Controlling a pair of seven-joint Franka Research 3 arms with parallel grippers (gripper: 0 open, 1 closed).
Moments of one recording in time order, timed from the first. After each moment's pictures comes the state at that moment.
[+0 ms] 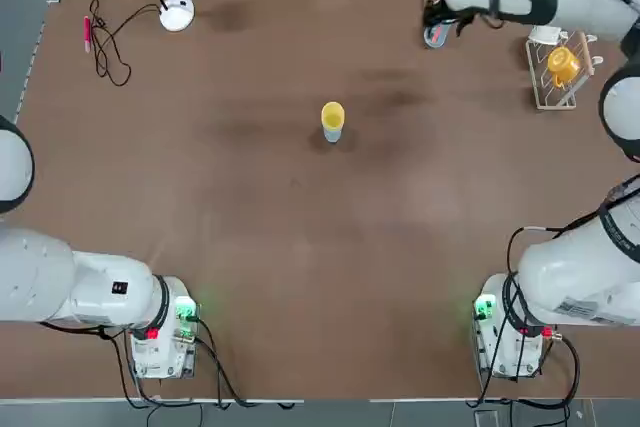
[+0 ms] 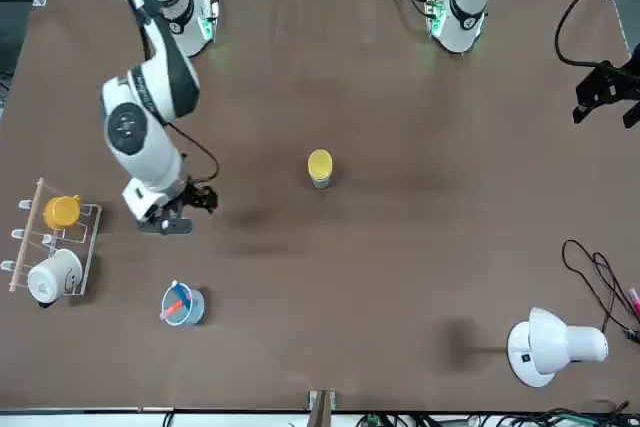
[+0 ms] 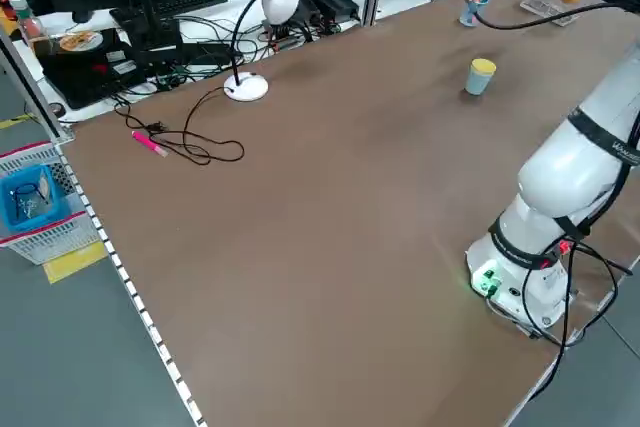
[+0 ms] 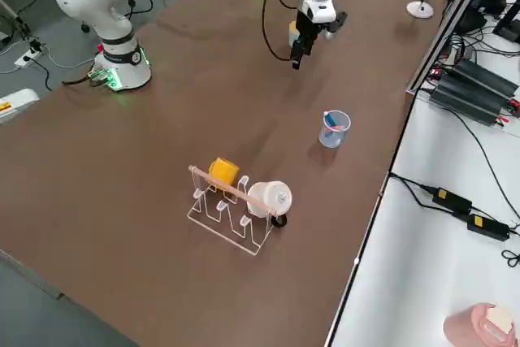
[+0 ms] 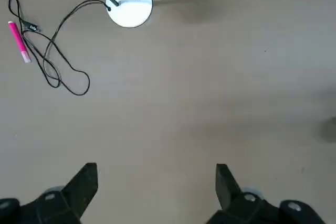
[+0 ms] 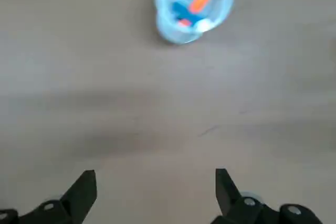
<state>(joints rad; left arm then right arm) -0.09 -0.04 0.10 -1.55 0.00 1.61 0.11 -0.17 0.31 0.45 -1.81 -0.27 2.08 0.44</state>
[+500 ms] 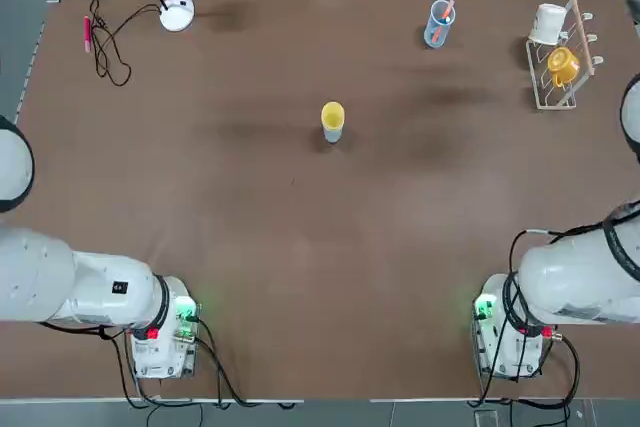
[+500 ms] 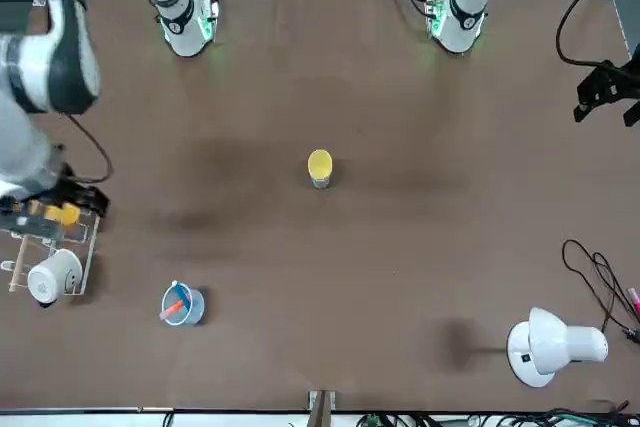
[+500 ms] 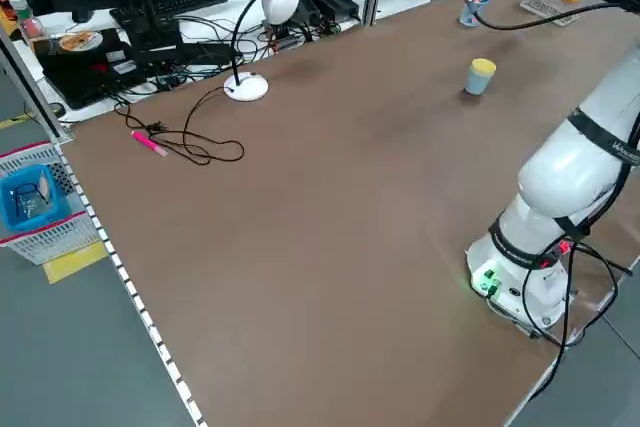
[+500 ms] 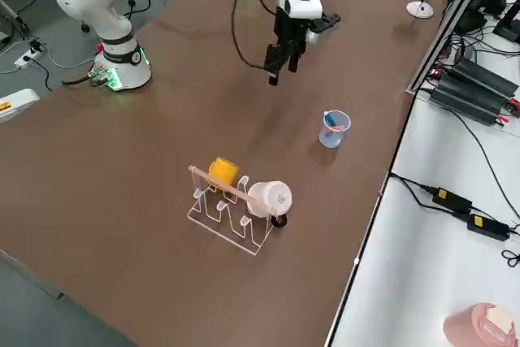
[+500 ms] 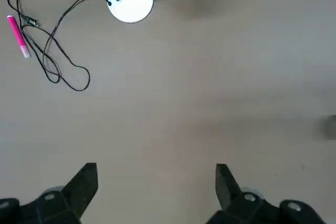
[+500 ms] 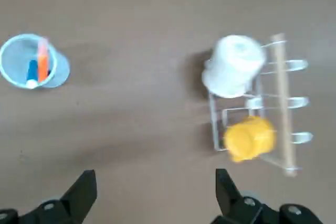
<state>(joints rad) -0.08 -0.04 0.10 -1.55 0.00 1.59 0.11 -0.11 0.16 0.06 -1.66 -0.21 1.92 0.16</state>
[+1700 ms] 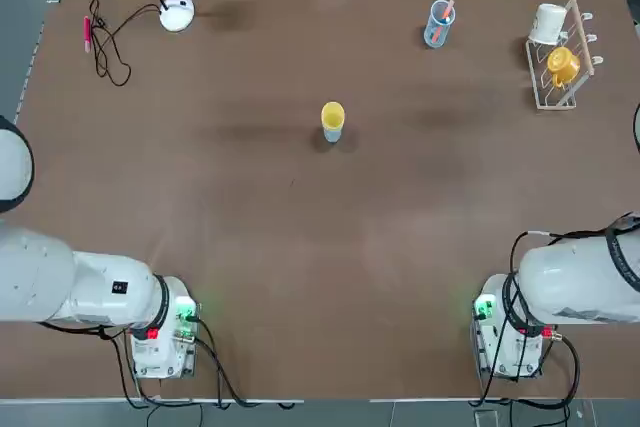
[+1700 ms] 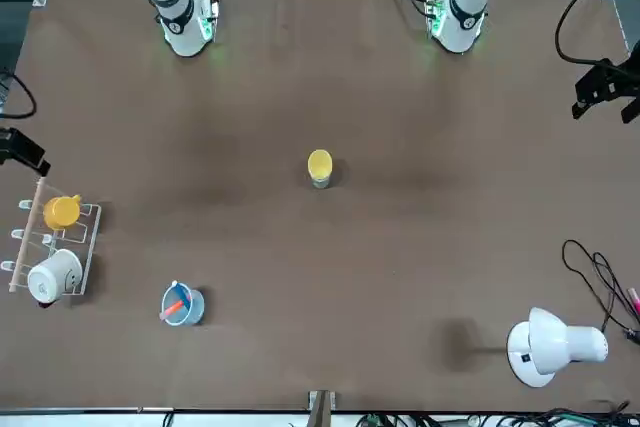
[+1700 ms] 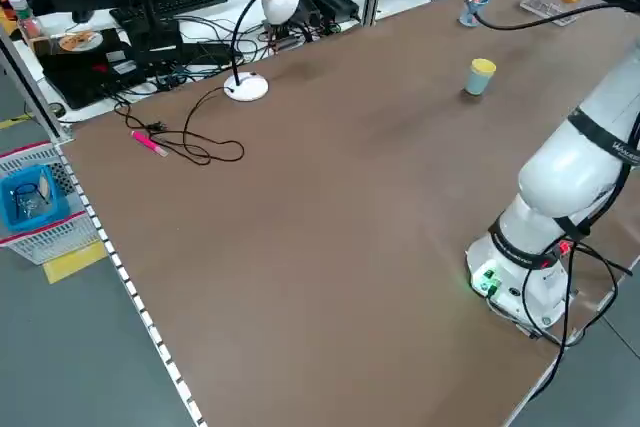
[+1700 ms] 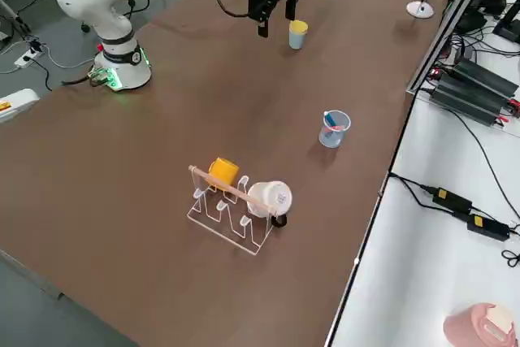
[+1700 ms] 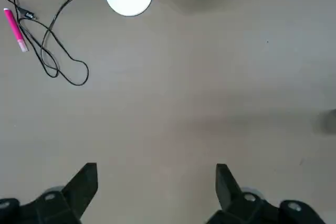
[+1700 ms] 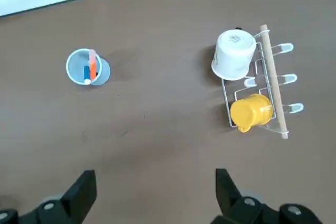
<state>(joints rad) -0.08 -0.04 0.10 -1.55 0.00 1.57 0.11 -0.10 0.10 0.01 -1.47 -0.02 1.66 0.14</state>
